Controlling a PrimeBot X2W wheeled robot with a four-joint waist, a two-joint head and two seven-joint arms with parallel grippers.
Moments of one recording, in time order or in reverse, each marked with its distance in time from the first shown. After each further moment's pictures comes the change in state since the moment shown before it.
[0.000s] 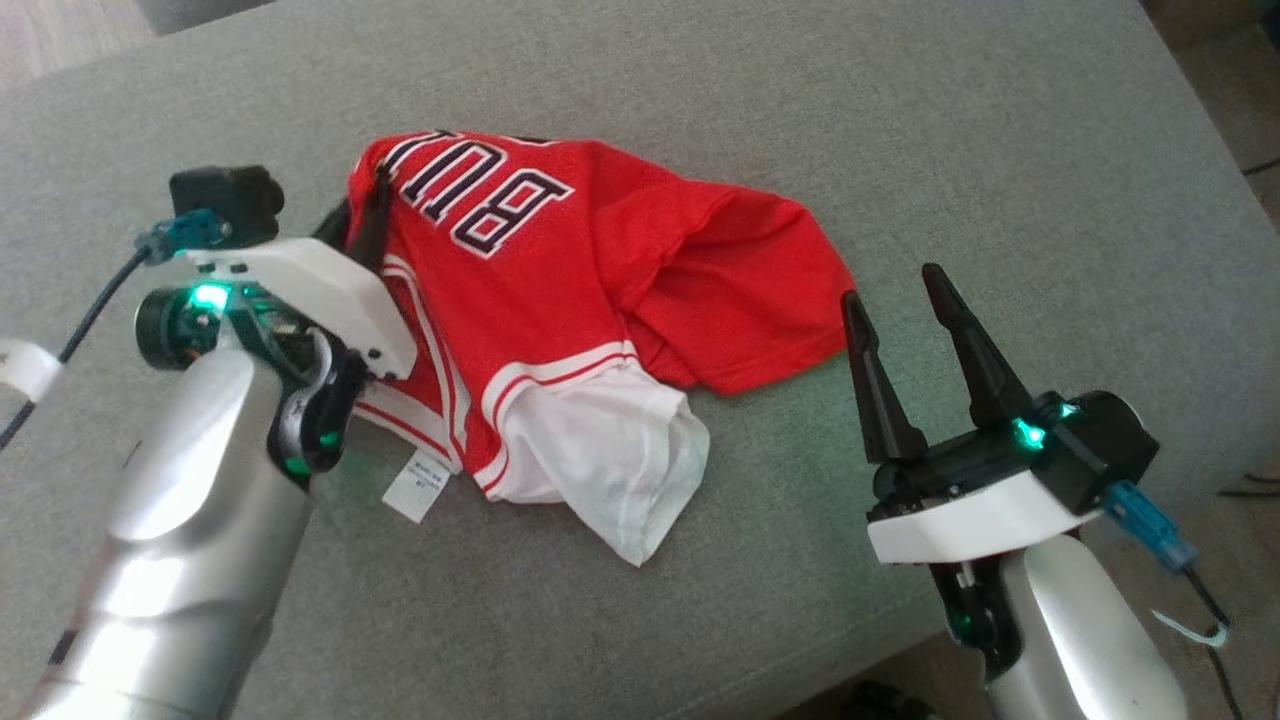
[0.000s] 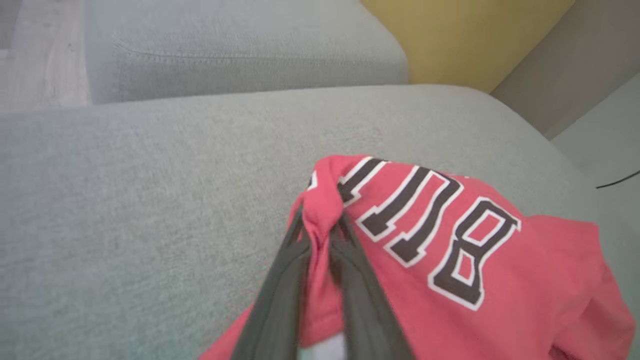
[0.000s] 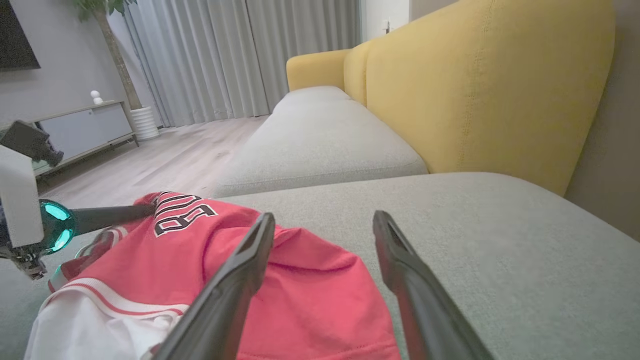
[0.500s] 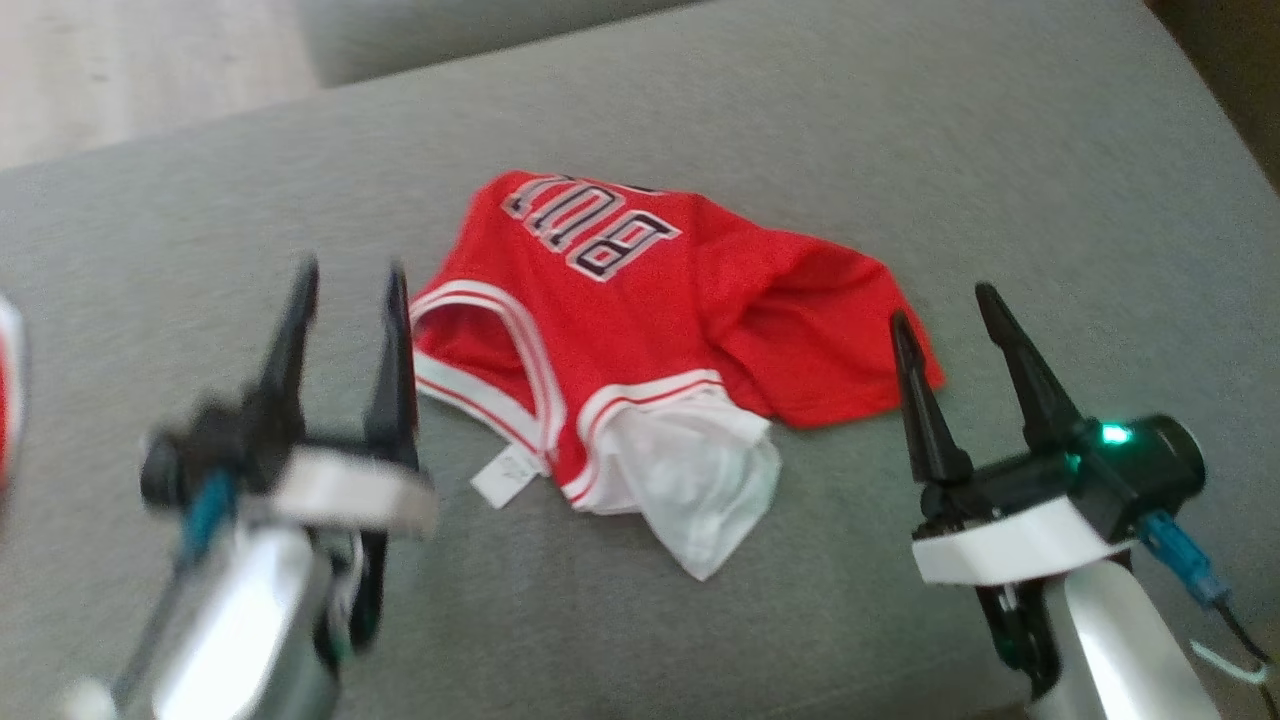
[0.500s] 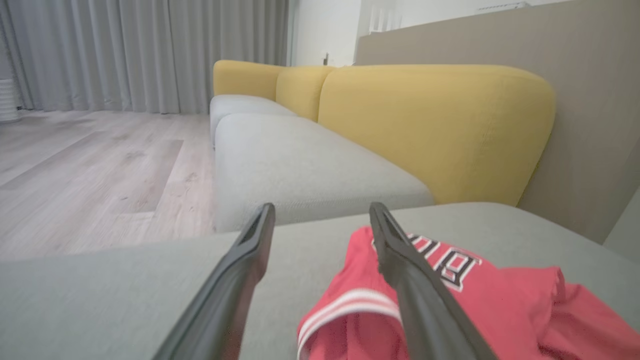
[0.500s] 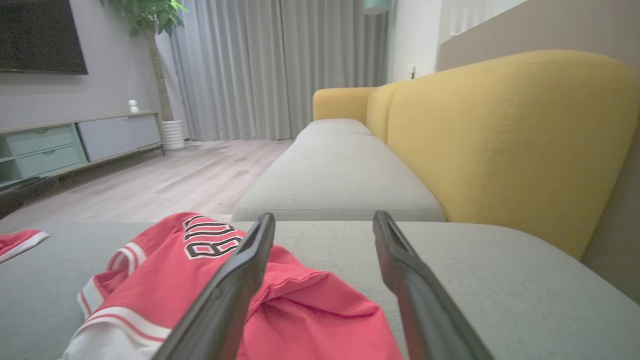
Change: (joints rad) left arm 0.291 0.010 0.001 -0.222 0.182 0.111 -0.515; right arm 0.053 -0.023 -0.072 -0.035 -0.092 0.000 0.000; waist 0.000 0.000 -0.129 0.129
